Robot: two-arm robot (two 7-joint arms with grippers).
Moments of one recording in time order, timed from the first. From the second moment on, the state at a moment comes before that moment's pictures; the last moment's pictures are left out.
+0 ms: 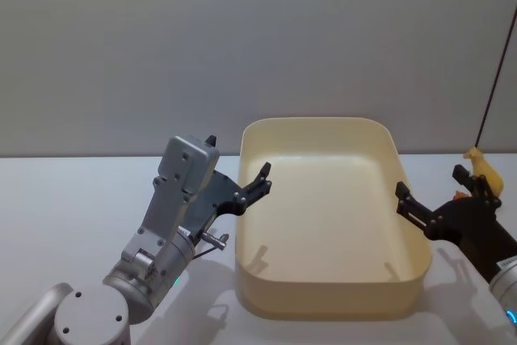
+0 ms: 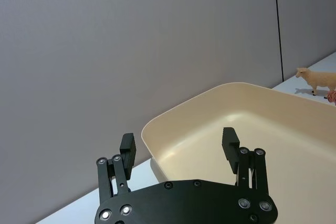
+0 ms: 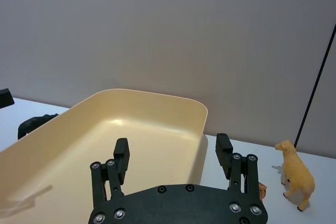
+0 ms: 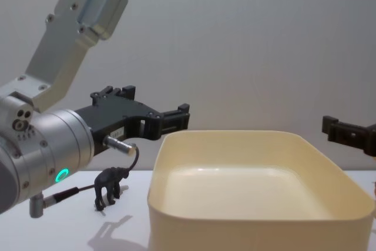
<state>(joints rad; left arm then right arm) -0.24 0.38 0.45 -1.63 -0.20 0.01 -0.01 -0.01 0.34 -0.23 -1.77 0.29 0.03 0.07</state>
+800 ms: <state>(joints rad) -0.24 0.38 0.45 -1.63 -0.20 0.01 -0.01 -0.07 0.44 -0.13 -1.78 0.39 0.08 0.04</state>
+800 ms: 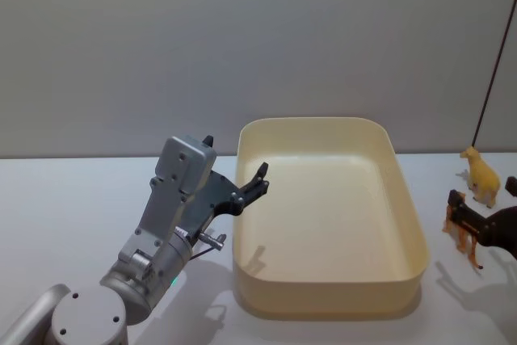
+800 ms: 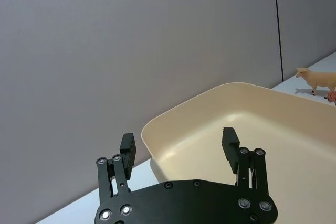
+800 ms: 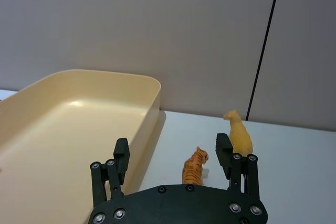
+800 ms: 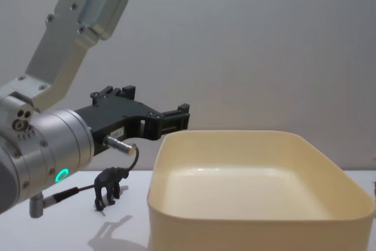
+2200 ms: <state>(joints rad) -0.24 0.38 0.45 -1.63 -0.20 0.01 -0.01 0.12 0.32 -0.19 -1.48 0.22 0.19 0.03</state>
